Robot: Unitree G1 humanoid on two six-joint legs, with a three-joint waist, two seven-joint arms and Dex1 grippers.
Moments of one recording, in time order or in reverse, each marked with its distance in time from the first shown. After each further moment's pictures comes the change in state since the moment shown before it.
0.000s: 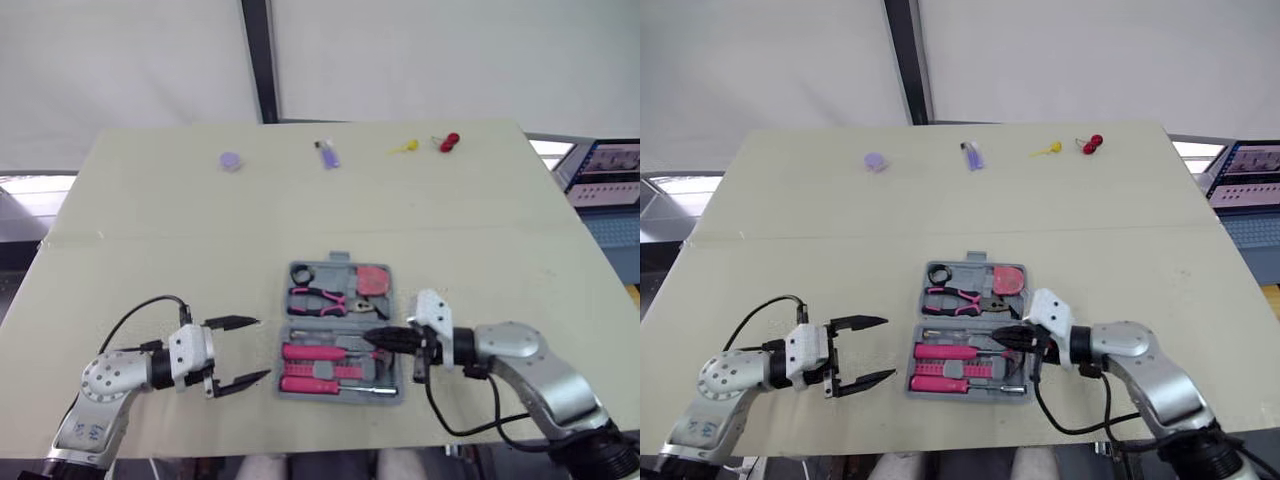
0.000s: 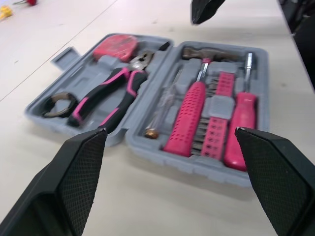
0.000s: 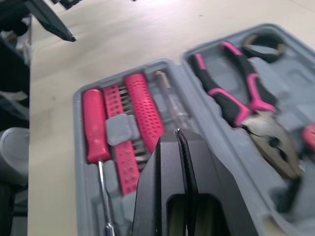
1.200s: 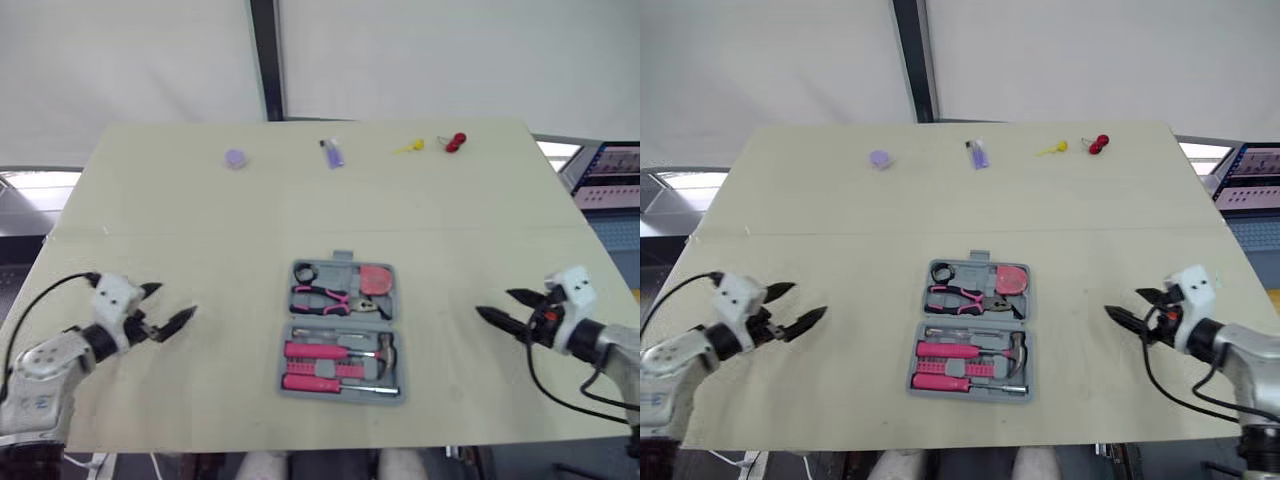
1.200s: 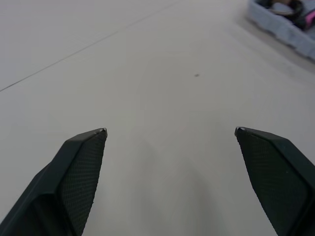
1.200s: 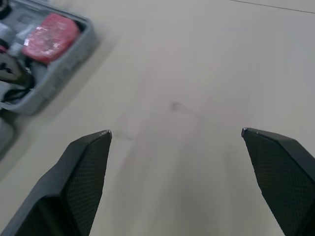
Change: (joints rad) left arm -0.154 0.038 0.150 0.194 0.046 0.323 0.233; right arm -0.017 -0.031 -0.322 0.408 -0.001 0.011 -0.062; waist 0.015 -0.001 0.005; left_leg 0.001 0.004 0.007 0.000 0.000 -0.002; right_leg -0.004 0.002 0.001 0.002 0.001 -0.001
